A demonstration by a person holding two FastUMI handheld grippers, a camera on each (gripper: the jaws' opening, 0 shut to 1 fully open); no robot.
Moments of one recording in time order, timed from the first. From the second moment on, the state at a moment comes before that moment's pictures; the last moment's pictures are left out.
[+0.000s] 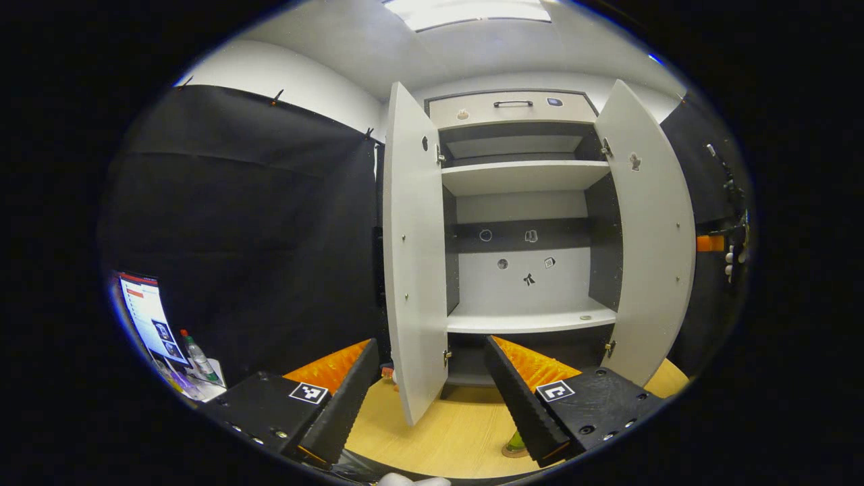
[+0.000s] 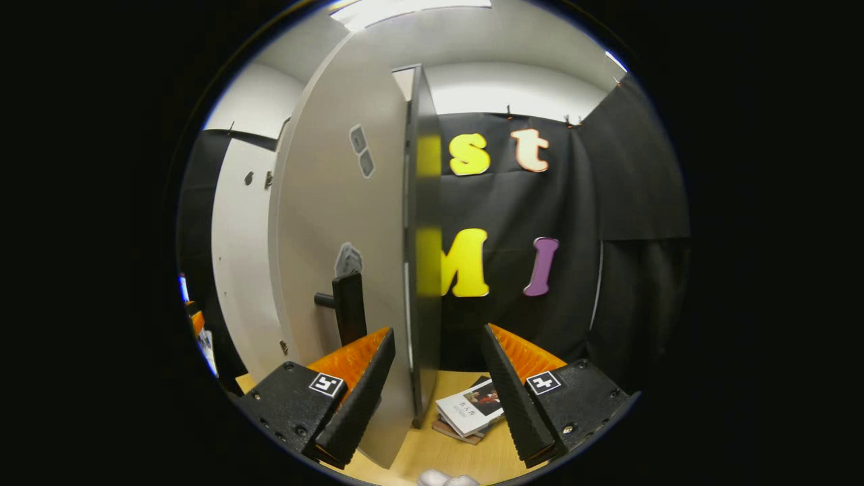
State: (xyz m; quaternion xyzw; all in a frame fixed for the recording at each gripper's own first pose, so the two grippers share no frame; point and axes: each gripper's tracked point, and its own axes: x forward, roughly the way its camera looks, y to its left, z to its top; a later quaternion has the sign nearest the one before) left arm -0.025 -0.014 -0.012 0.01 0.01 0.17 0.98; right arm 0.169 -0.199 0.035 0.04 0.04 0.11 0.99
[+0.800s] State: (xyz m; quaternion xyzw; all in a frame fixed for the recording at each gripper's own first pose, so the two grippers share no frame) left arm 0.004 -0.008 -0.004 0.03 -0.01 0.11 0.99; right arm 0.172 -0.049 0.036 0.06 0.04 0.17 0.98
